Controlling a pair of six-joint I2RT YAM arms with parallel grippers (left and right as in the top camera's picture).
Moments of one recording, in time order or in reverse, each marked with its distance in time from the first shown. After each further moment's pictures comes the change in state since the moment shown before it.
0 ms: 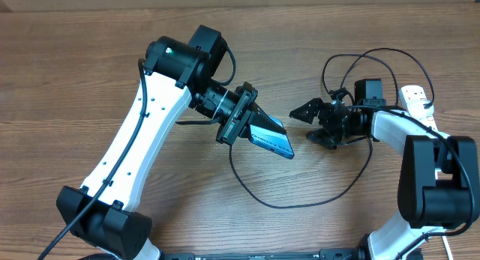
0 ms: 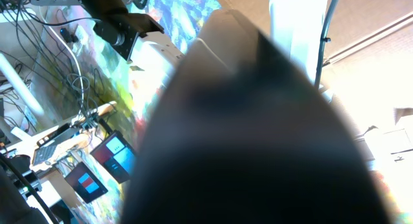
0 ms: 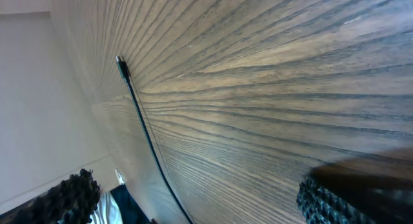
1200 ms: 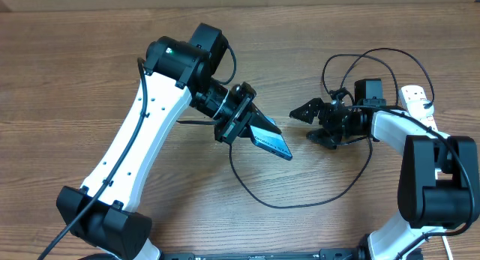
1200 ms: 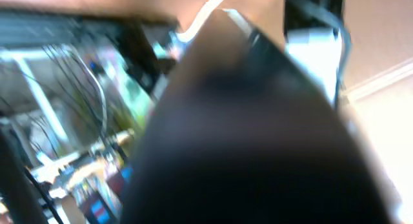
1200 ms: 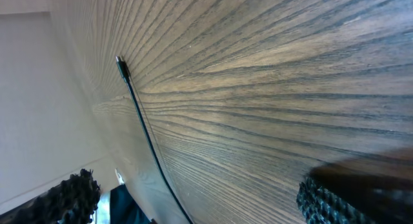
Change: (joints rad) left arm 0.000 -0.001 0.000 0.053 -0.227 -0.046; right arm 0.000 0.000 0.000 0.000 0.000 0.000
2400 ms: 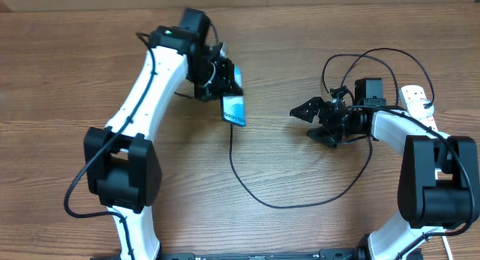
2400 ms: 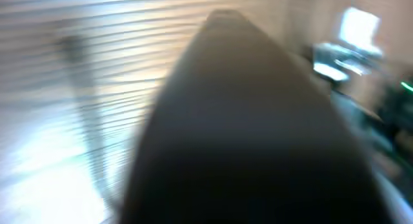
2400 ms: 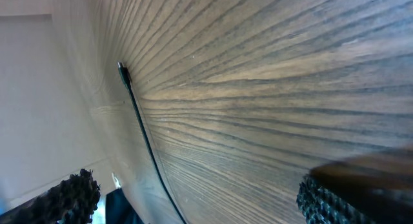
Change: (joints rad) left arm 0.170 0.277 -0.005 0.406 -0.364 0.645; right arm 0.000 0.000 0.000 0.025 0.011 0.001
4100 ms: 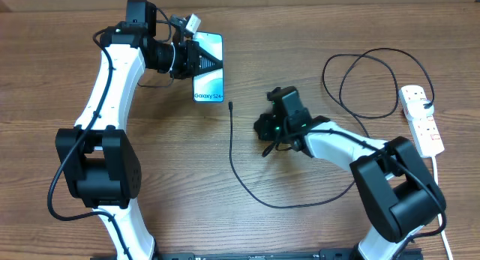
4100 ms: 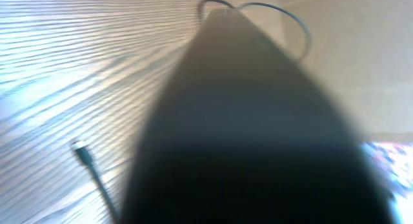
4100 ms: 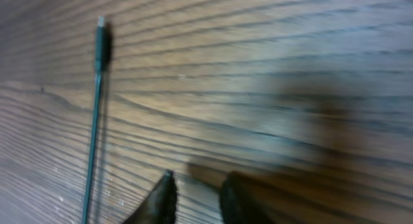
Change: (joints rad) left arm 0.211 0.000 -0.037 0.189 0.296 0.309; right arm 0.538 0.004 0.002 0.278 0.643 0.039
